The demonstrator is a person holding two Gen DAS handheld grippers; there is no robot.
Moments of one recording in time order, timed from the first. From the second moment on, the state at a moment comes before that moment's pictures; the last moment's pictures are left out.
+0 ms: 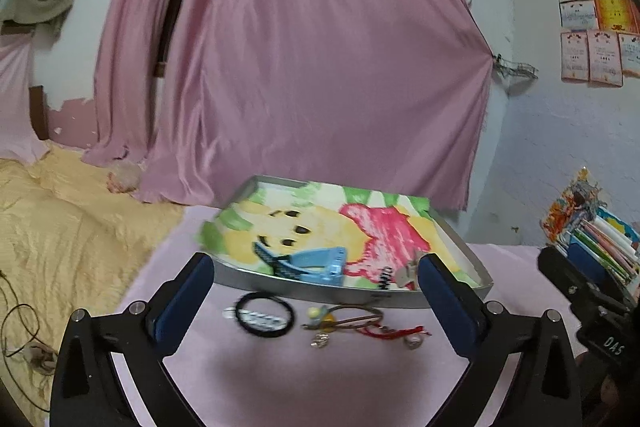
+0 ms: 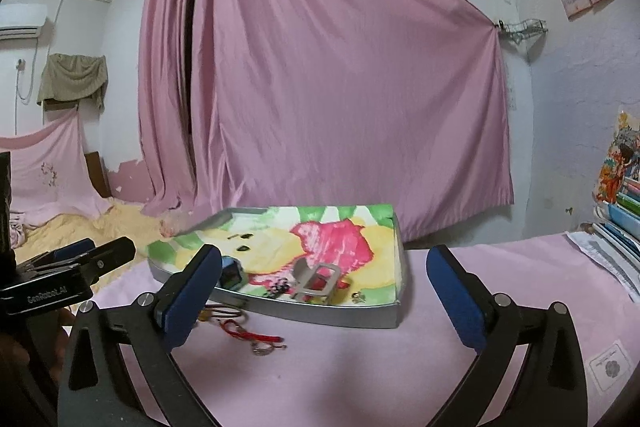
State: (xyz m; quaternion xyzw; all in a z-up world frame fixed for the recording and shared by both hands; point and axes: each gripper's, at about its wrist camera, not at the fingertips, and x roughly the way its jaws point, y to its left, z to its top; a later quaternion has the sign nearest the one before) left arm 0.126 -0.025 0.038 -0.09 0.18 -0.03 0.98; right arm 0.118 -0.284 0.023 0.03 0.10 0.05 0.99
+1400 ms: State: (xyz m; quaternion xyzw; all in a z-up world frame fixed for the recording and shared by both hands) left arm 0.146 0.005 -0.014 -0.09 0.32 -0.04 0.94; right arm 0.178 -0.246 -0.039 -0.01 0.35 0.11 0.93
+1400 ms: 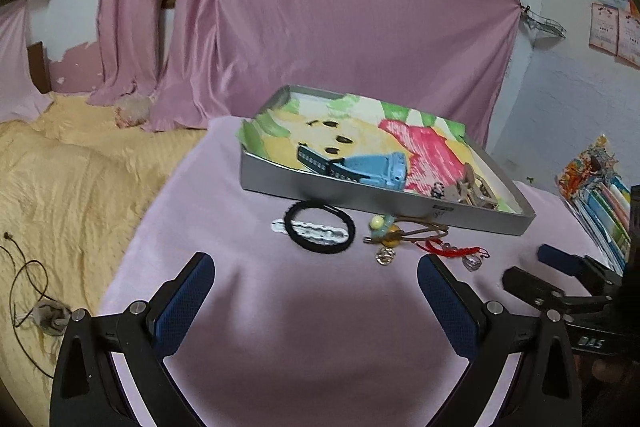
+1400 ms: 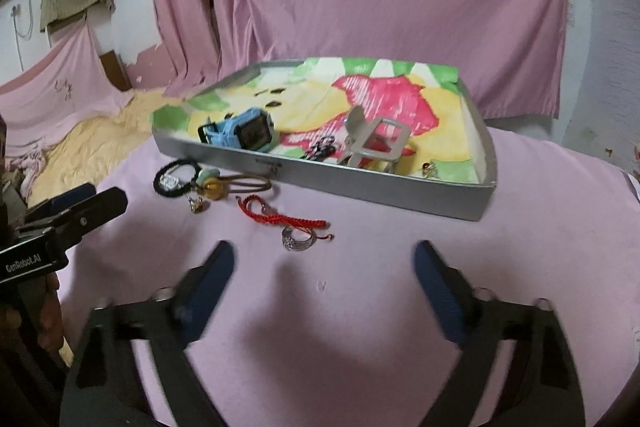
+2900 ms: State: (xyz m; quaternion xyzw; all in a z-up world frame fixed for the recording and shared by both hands) left arm 0.198 -0.046 -0.031 -0.06 0.41 -0.11 0.90; right arm 0.210 -0.222 -0.049 -0.03 0.42 0.17 0.89
